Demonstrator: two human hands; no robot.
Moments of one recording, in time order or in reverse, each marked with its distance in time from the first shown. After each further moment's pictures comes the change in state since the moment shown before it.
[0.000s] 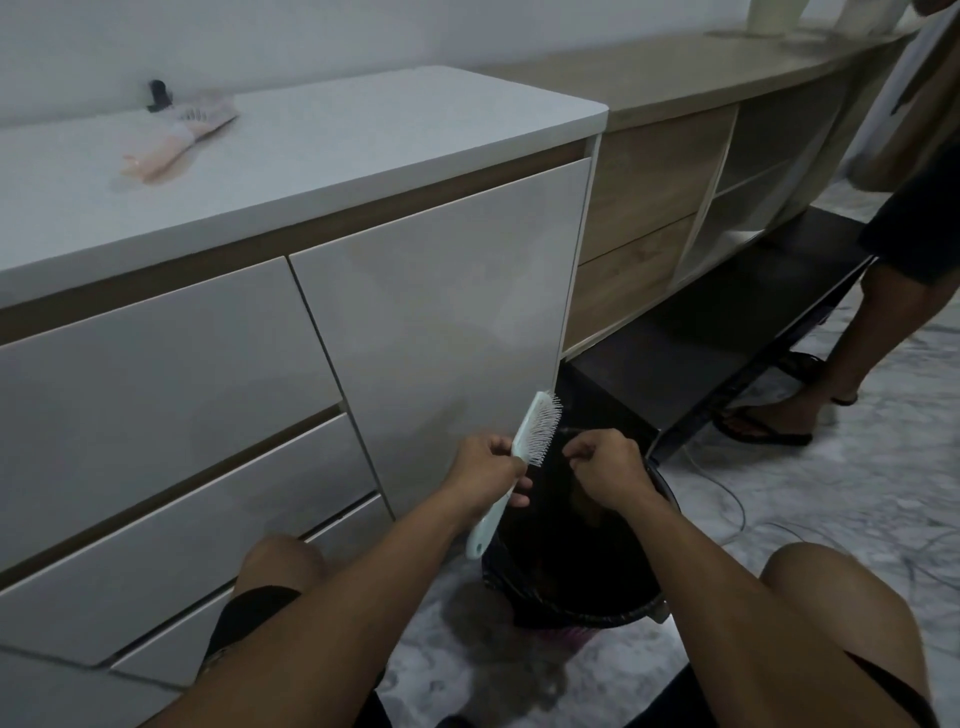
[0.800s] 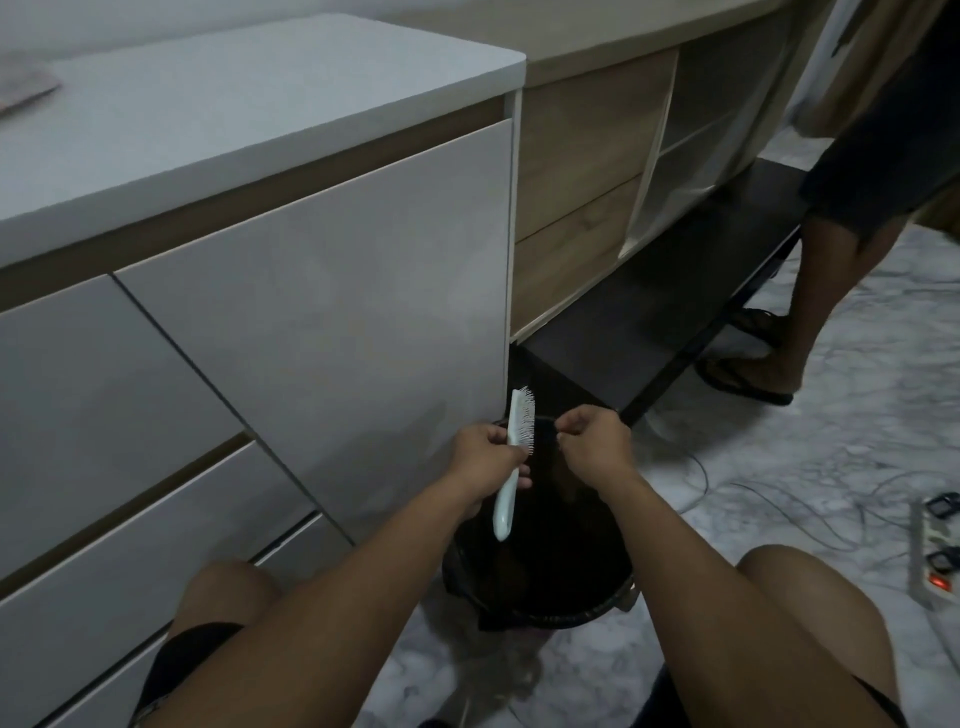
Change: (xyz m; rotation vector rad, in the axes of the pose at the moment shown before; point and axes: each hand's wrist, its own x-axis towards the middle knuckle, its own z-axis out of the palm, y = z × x) left_hand 0.065 -0.005 0.062 0.053 -0.059 -0.108; right_hand 0.037 0.034 -0.020 0.299 0.157 0.199
